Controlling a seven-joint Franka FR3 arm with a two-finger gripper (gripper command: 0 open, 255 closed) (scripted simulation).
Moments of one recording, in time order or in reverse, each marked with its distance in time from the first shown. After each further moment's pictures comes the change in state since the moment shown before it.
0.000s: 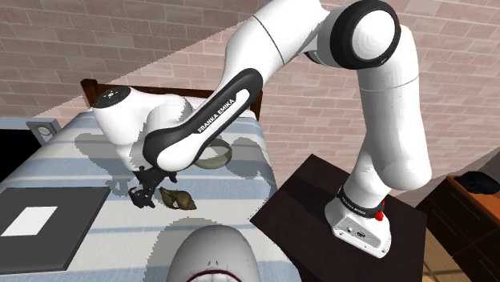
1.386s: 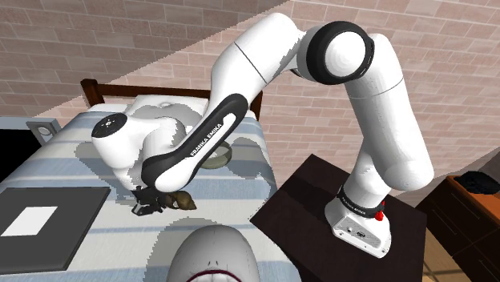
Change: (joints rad) arm 0.050 0.140 -0.035 0.072 -0.060 0.054 0.034
